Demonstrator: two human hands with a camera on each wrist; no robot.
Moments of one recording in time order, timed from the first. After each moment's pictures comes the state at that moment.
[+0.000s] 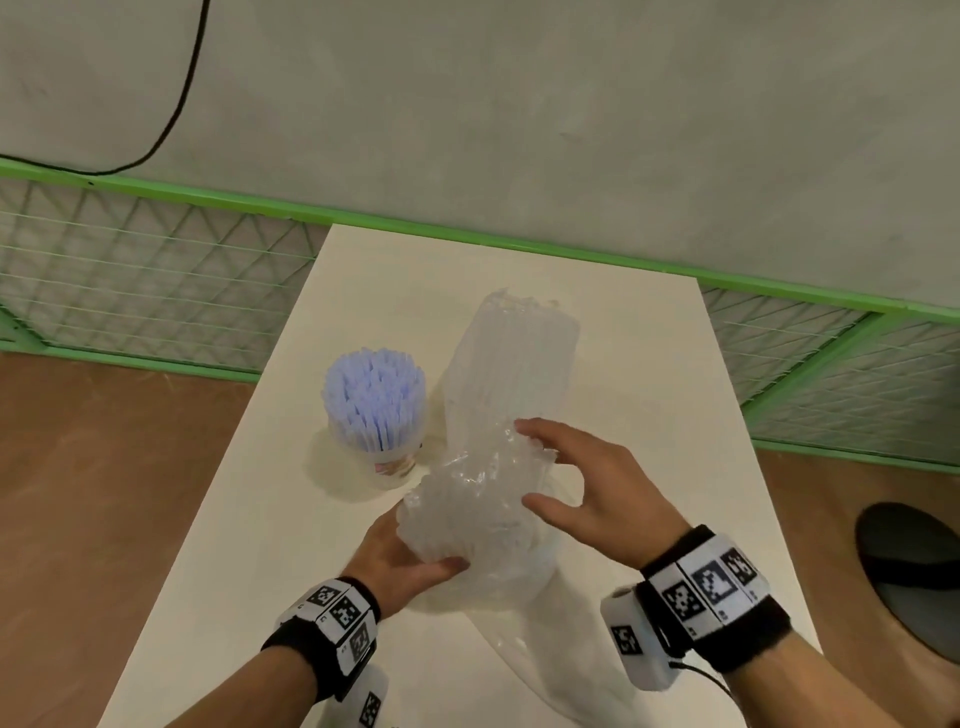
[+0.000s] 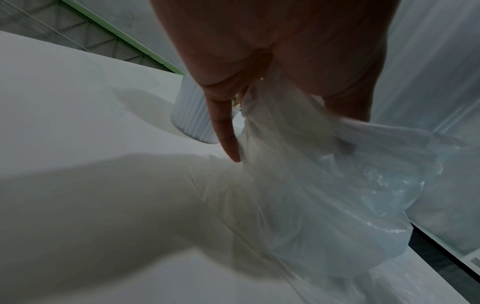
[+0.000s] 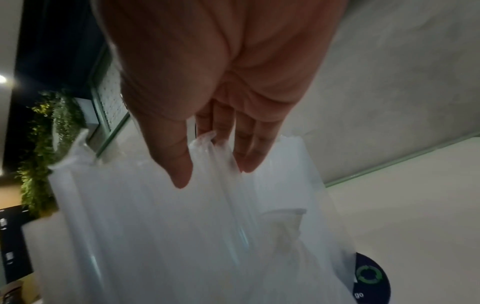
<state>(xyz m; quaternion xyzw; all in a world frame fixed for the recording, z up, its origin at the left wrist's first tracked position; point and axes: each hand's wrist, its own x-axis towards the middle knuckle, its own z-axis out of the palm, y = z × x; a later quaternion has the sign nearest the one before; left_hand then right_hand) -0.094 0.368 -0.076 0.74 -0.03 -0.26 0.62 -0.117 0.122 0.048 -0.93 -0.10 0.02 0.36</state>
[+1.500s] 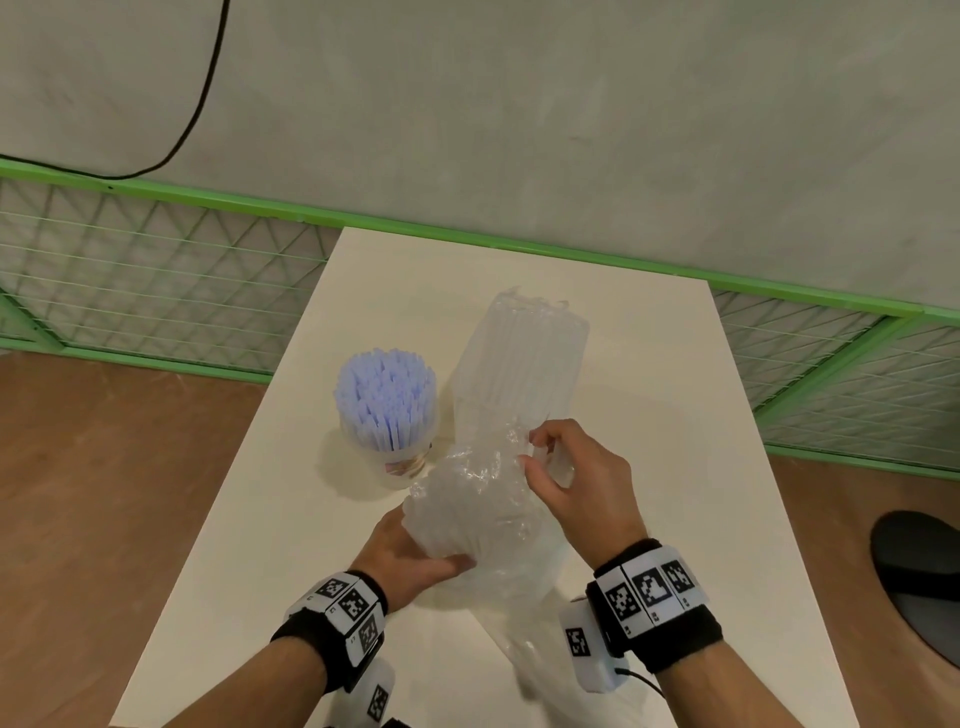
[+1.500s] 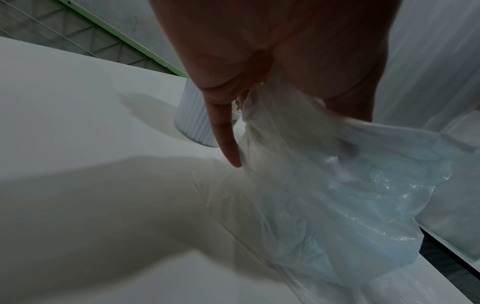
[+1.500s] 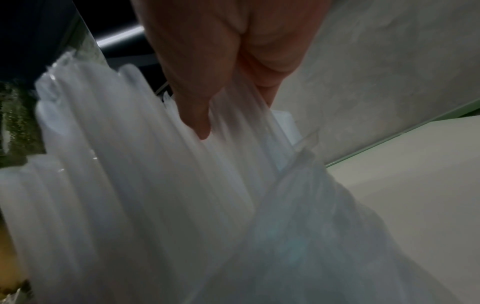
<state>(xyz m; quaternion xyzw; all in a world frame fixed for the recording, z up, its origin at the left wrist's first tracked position) -0.090 0.366 -0.073 0.74 -0.02 -0.26 0.62 -0.111 0.155 0.017 -0.92 0.03 -0.14 0.37</state>
